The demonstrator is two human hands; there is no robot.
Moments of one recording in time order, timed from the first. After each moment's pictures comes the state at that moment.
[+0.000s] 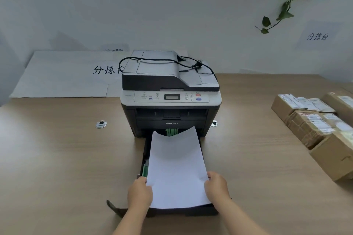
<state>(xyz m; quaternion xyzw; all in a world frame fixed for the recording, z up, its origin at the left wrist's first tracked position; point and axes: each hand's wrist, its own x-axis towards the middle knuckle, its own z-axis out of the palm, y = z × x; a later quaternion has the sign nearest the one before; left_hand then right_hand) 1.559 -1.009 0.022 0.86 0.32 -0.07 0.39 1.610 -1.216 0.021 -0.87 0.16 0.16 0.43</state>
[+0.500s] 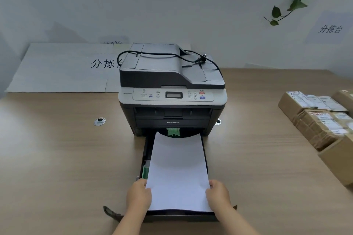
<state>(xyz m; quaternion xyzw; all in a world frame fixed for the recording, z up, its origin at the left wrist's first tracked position) 1.576 -1.000 0.003 0.85 0.32 -0.09 0.41 1.623 -1.215 -0.016 -0.85 0.21 0.20 0.44</state>
